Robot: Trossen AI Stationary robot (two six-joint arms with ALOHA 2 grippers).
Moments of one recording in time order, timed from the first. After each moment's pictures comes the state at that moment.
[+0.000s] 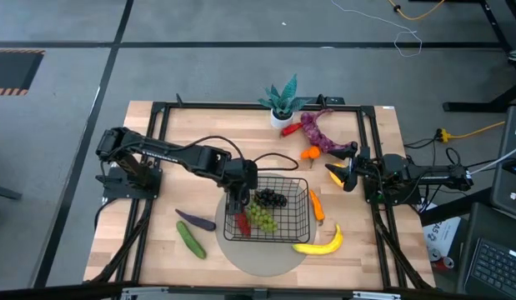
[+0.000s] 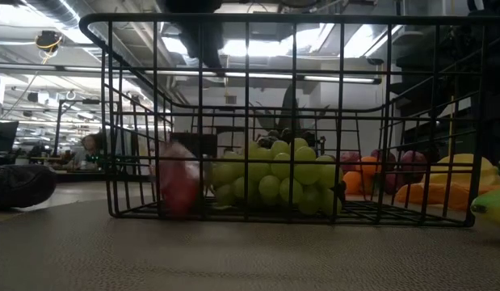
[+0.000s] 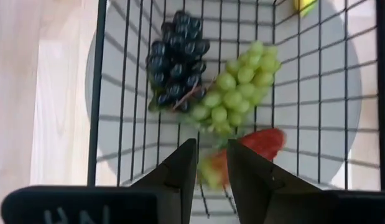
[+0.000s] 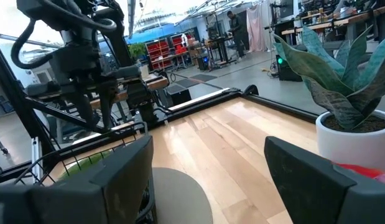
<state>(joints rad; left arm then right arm) -0.14 1.65 1.43 -0.79 0.00 -0.21 0.04 0.01 0.01 0.06 0.31 0.28</state>
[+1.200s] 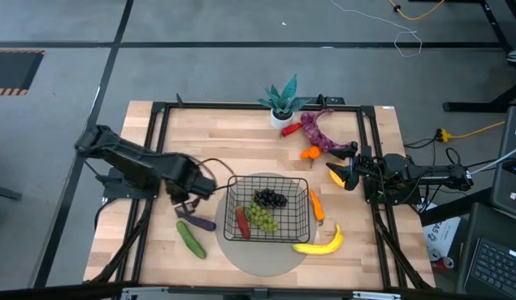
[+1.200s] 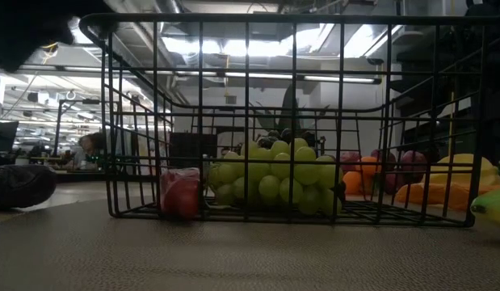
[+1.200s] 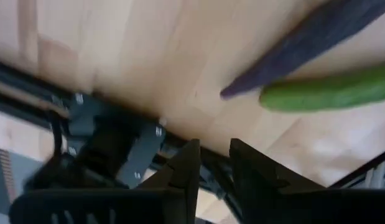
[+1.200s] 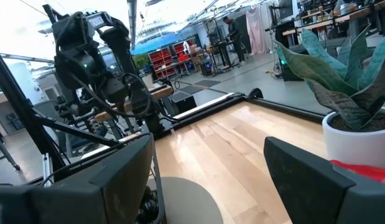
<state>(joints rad) -0.30 1.41 1.20 -1.56 0.08 -0.80 0.04 0.01 0.01 0.09 0.31 0.34</state>
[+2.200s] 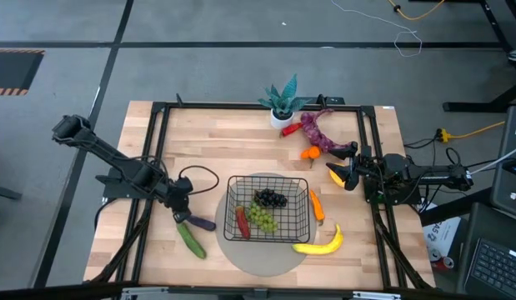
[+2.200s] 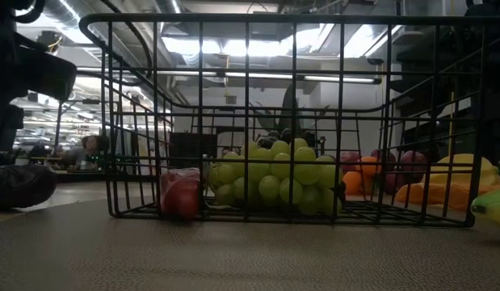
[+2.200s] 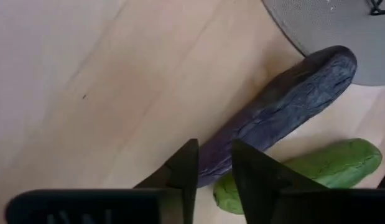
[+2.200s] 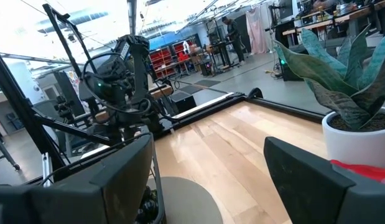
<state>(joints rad) -0.48 0.92 0.44 -0.57 -0.03 -1.19 0.04 0.01 0.01 0.09 0.31 0.34</state>
